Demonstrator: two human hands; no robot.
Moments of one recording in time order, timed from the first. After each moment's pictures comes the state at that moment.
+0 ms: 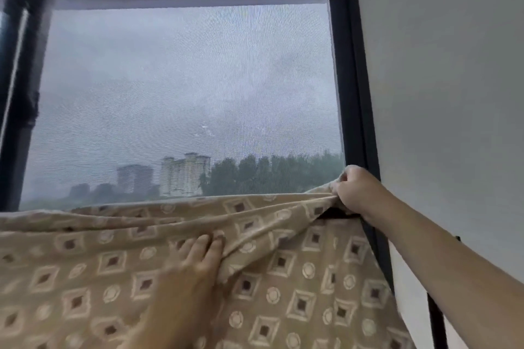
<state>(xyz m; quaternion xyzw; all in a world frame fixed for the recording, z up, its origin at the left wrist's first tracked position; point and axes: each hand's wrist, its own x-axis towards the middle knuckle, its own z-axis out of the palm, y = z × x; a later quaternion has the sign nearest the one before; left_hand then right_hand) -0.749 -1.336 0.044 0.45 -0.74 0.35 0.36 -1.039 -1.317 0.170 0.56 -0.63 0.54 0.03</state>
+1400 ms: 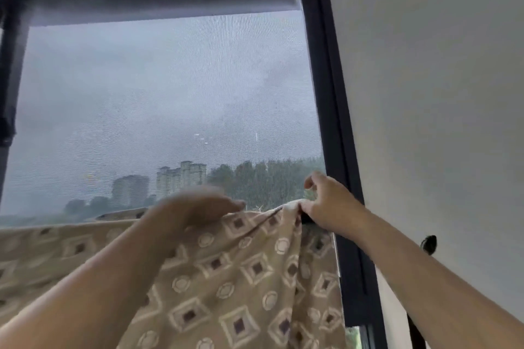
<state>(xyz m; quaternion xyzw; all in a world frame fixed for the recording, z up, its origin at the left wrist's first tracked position) -0.812 -1.356 0.194 0.54 -0.82 0.11 0.18 -1.046 -1.298 0.152 0.66 -0.58 0.47 0.09</state>
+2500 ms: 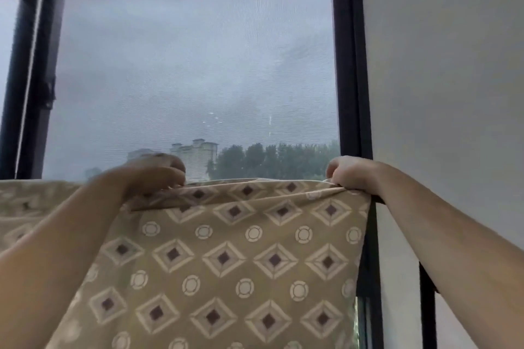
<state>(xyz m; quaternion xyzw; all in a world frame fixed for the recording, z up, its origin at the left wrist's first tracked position) -0.688 -1.325 0.185 0.56 -0.77 0.02 0.30 -1.054 -1.292 0.190 0.65 -0.70 0.28 0.02</state>
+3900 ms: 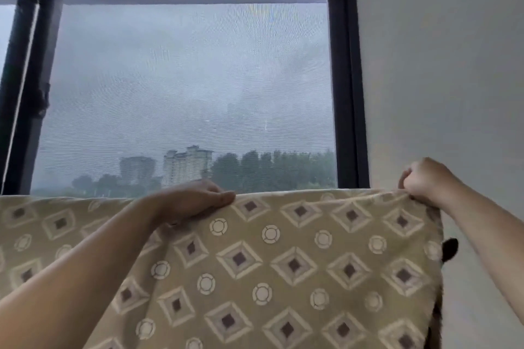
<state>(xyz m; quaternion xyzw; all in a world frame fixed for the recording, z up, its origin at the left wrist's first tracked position) -0.746 -1.333 0.163 0.39 -0.87 -0.14 0.27 -1.148 -1.251 0.184 0.53 -0.75 0.36 0.15</state>
